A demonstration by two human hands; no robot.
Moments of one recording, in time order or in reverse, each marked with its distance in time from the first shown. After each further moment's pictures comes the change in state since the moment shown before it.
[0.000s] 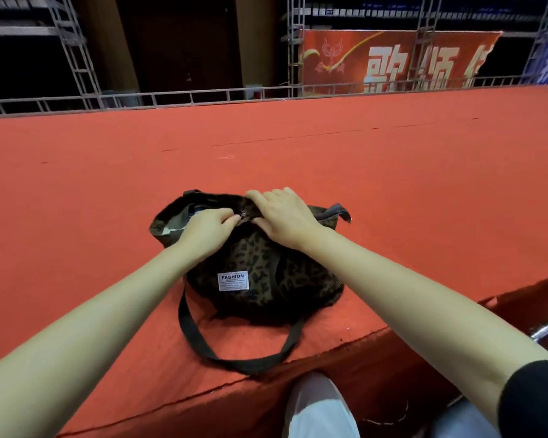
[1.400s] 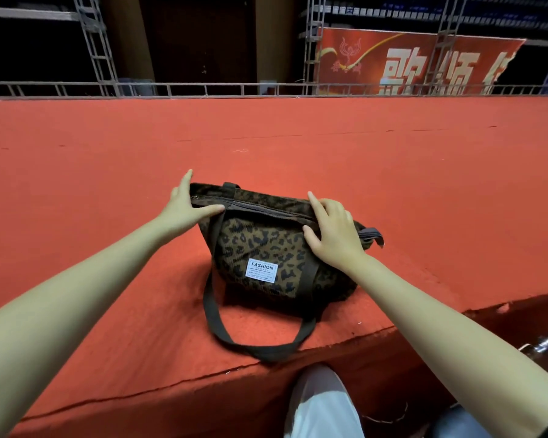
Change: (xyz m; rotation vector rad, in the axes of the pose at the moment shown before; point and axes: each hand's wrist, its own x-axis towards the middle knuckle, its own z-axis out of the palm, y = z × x) left_hand -0.001 -0.084 -0.034 -0.360 0.011 -0.269; right_hand -0.066 0.014 0.029 0.215 0.019 0.340
